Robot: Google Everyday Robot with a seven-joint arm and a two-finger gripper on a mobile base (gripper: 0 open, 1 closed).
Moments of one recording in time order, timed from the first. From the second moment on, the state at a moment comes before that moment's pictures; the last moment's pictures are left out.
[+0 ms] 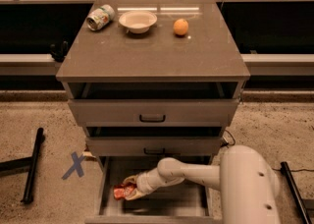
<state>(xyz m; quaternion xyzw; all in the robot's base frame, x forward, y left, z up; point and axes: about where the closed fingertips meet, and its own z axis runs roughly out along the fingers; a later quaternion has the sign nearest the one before) 0.516 0.136 0.230 -0.73 0.53 0.28 0.33</state>
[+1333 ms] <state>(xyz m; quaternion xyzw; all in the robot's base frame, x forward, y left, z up) 0.501 0.073 0.378 -0.73 0.48 0.21 0.43</state>
